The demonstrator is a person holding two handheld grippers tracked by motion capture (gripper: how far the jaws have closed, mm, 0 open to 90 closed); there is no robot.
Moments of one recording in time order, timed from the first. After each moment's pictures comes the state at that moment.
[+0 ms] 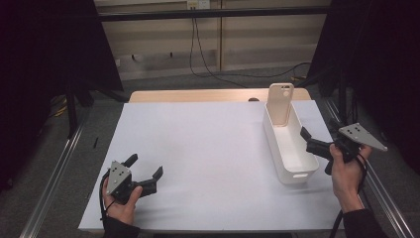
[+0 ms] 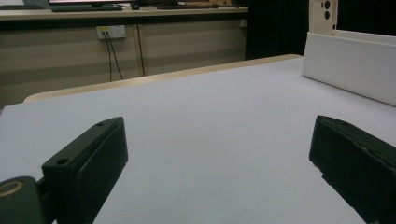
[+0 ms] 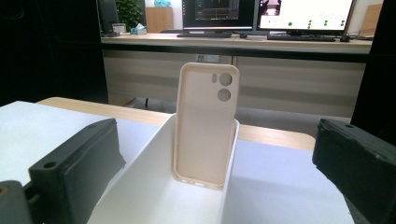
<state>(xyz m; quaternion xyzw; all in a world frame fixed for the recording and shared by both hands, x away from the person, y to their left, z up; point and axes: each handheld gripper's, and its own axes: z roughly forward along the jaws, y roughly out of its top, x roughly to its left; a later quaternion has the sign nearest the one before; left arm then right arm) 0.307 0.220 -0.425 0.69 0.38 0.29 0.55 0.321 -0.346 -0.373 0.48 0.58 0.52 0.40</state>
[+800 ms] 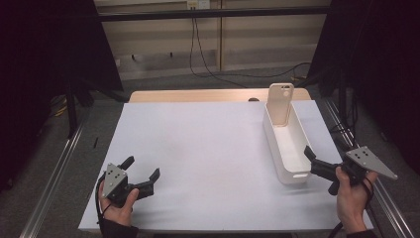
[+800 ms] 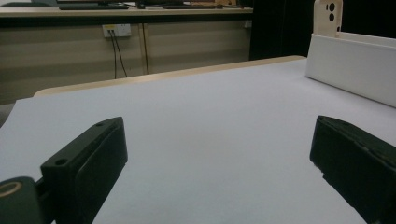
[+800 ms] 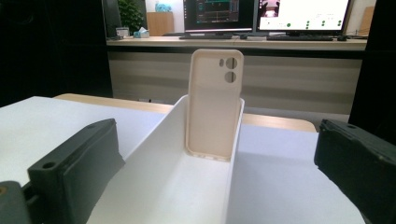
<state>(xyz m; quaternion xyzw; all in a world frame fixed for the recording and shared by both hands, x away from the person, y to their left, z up) 0.300 0.226 -0.424 0.68 0.39 0.30 0.55 0.270 -0.342 -0.390 0.48 0.58 0.52 0.40</state>
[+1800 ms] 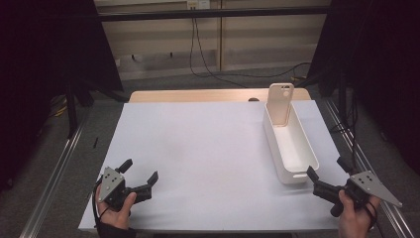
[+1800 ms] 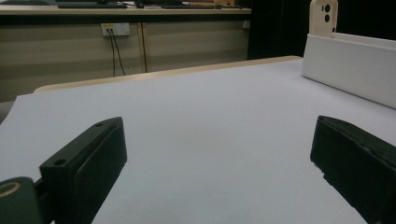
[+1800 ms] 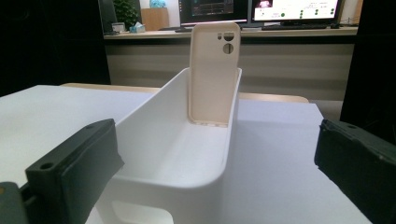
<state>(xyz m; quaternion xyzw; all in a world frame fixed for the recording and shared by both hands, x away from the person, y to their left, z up) 0.292 0.230 -0.424 0.68 0.39 0.29 0.55 0.226 -0.342 -0.418 0.50 0.57 0.52 0.40</state>
